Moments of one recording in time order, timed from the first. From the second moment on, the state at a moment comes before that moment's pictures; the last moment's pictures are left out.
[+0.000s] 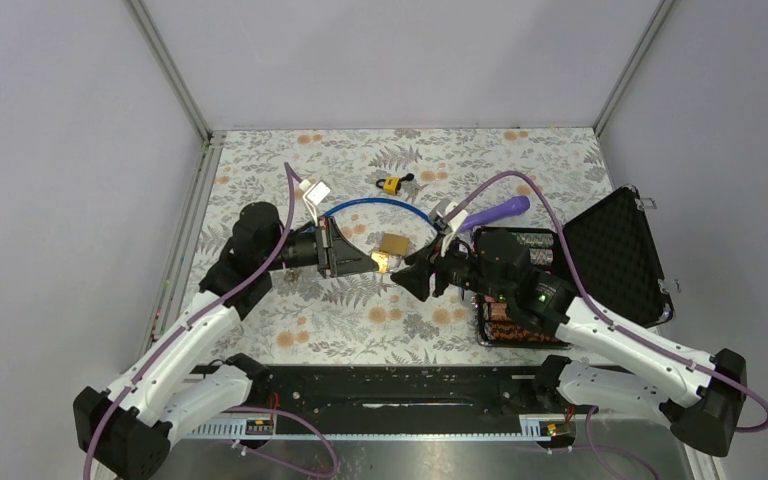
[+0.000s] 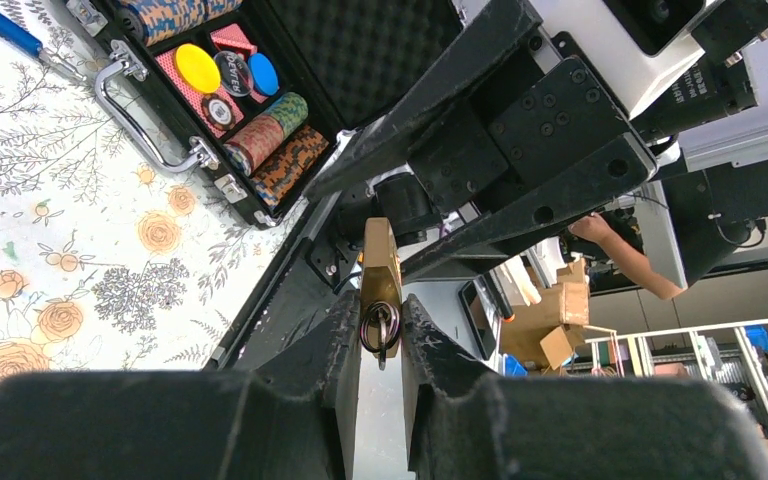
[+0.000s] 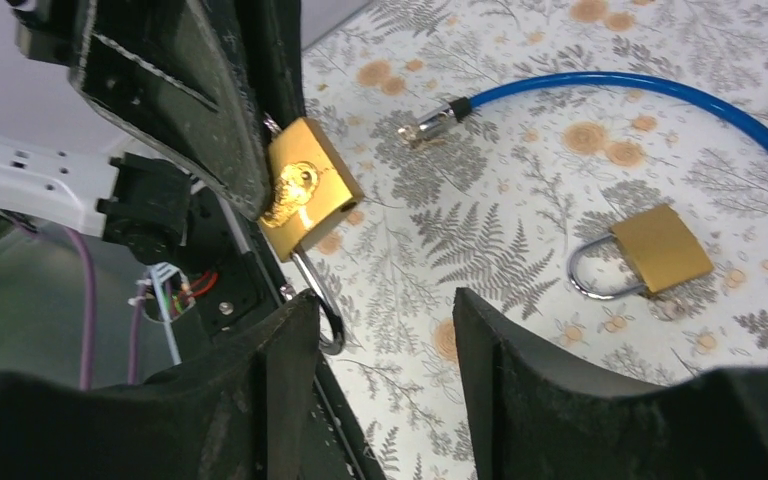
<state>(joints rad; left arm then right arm) -0.49 0.91 0.79 -0.09 0.85 -0.82 0.93 0.95 0.81 -0.09 -0.16 0.27</state>
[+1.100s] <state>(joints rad) -0.49 0.90 0.79 -0.04 0.86 -0.88 0.90 0.97 0.77 0.06 -0.34 0.34</state>
